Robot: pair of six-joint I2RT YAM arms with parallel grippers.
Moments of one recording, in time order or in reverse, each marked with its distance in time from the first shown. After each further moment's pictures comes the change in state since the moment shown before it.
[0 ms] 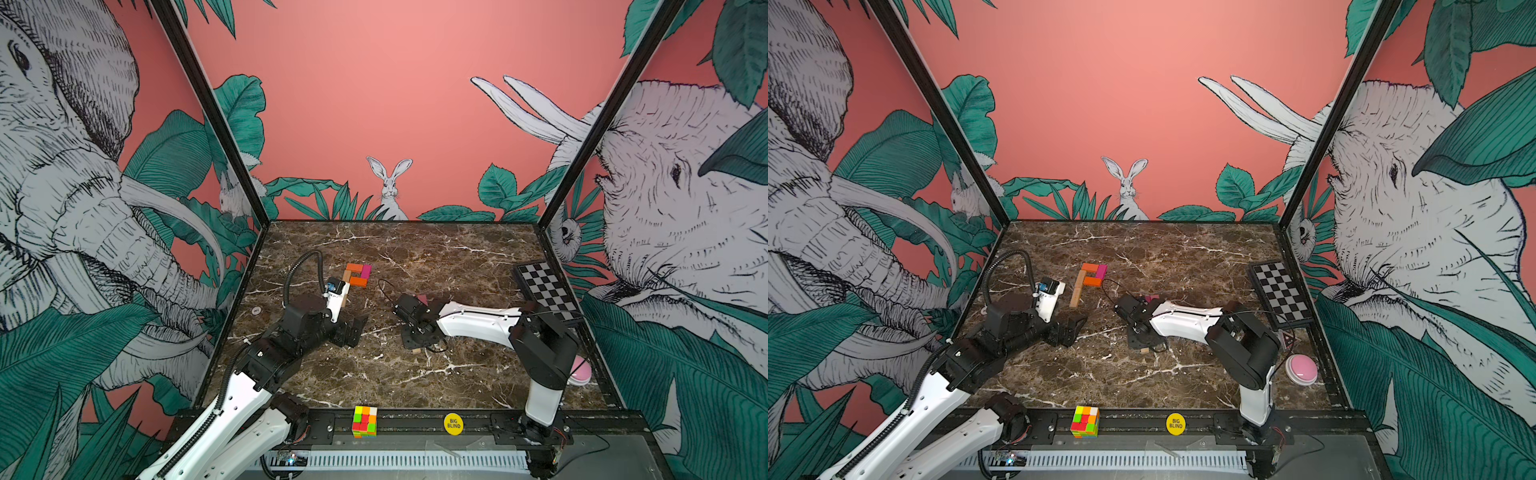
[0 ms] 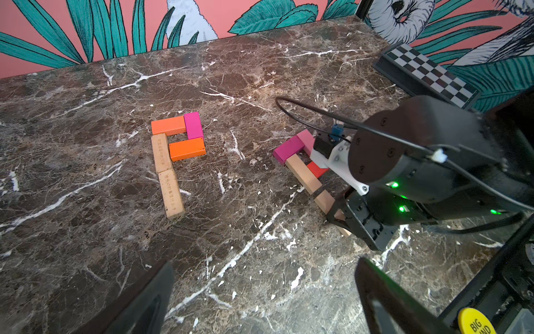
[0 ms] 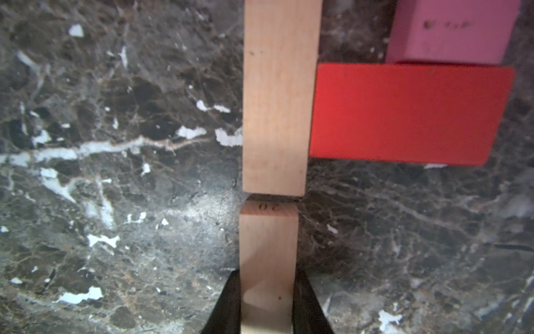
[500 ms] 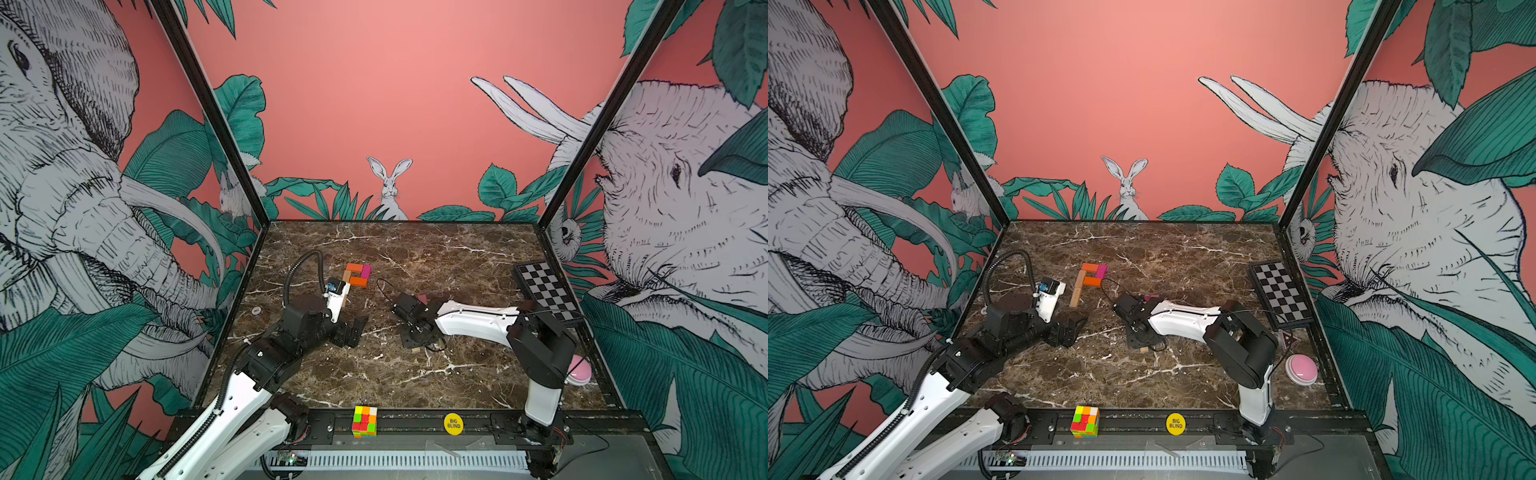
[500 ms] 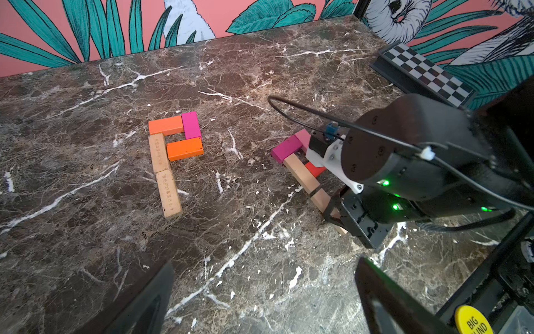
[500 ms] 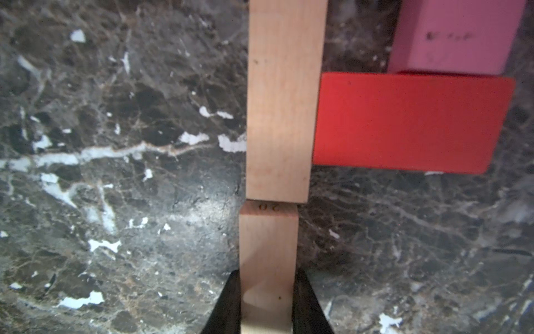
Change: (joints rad) left arm 0.000 0.000 0.000 0.000 0.009 0.000; right arm 0.000 0.013 0.019 -0.014 0.004 -0.004
